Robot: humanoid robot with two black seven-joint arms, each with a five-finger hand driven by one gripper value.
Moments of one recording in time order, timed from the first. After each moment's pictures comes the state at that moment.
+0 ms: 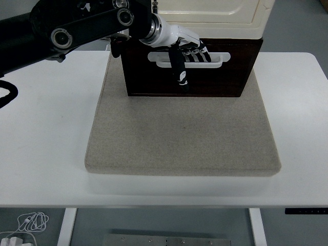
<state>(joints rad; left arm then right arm) -1.60 0.22 -0.09 -0.99 0.68 -0.45 0.41 -0.01 0.00 -0.04 0.15 0.00 -0.01 -0.10</state>
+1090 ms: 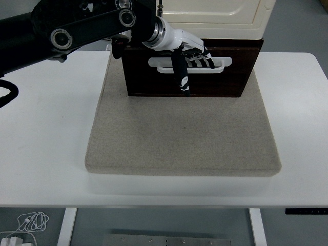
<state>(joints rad) -1.61 0.22 -0.09 -1.02 0.68 -0.50 0.41 -0.01 0.00 -0.04 0.15 0.00 -0.01 -0.10</state>
